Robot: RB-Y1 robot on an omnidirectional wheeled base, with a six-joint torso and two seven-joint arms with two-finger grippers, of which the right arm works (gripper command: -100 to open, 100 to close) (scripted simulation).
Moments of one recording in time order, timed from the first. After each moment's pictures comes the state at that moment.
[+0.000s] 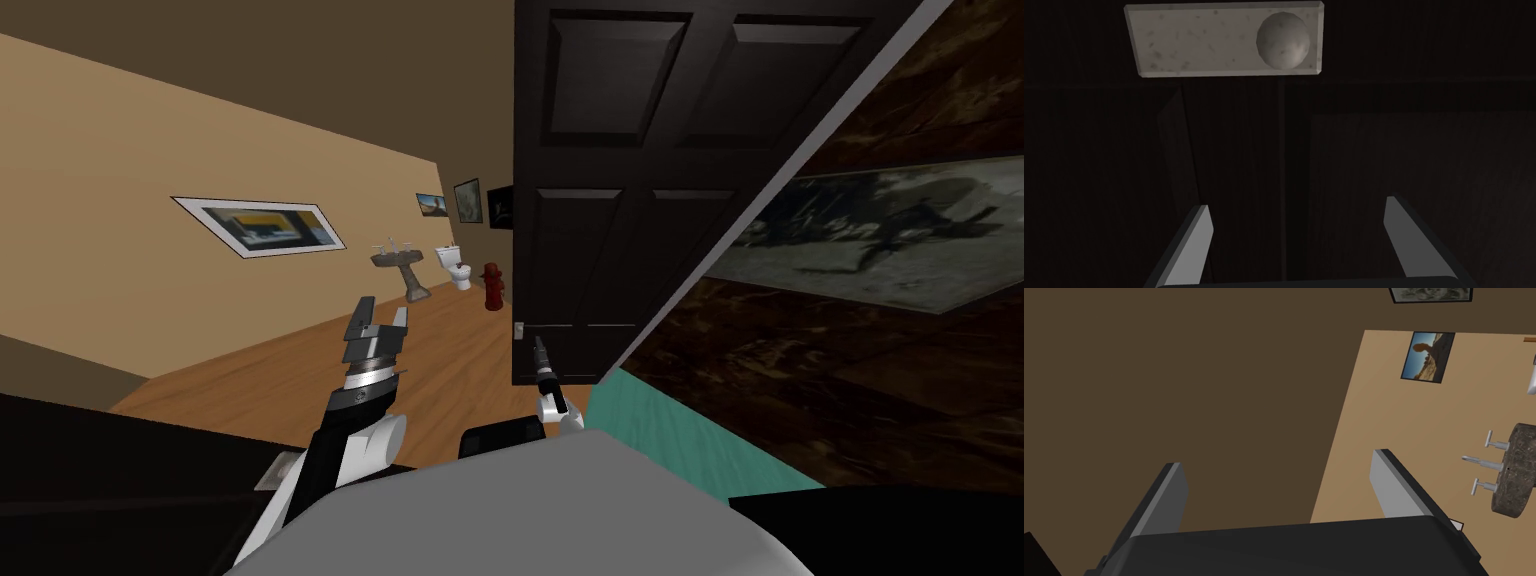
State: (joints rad) arm -0.08 -0.02 0.10 -0.73 -0.27 -0.79 0.23
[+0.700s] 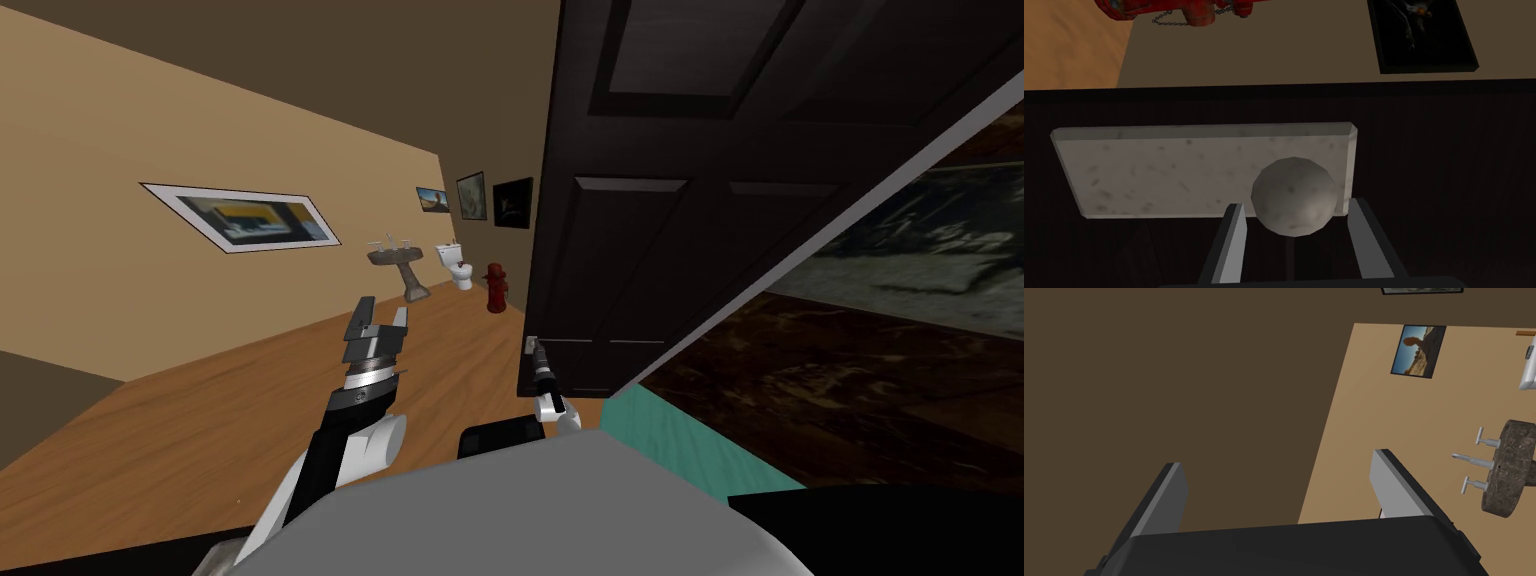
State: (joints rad) arm -0.10 0.00 0.08 -0.71 -0.27 -0.80 0.22
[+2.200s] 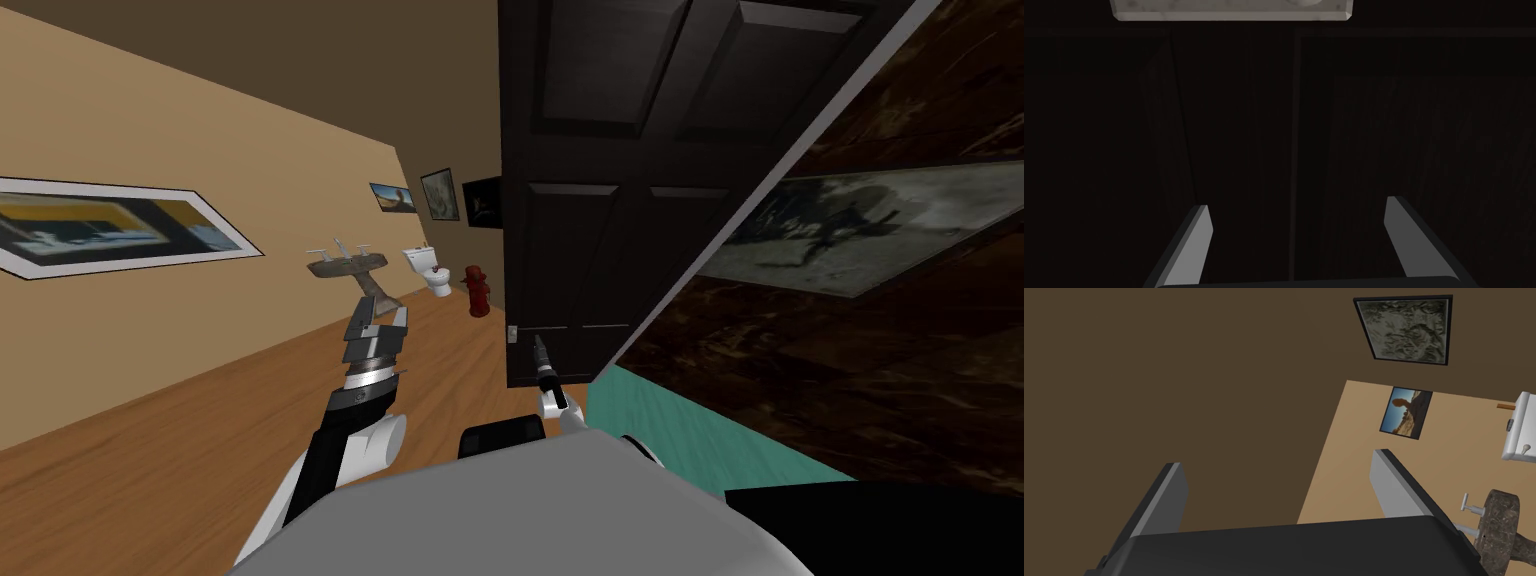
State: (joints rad) arm -0.15 -0.04 0.10 -0.63 -0.26 -0.81 0.19
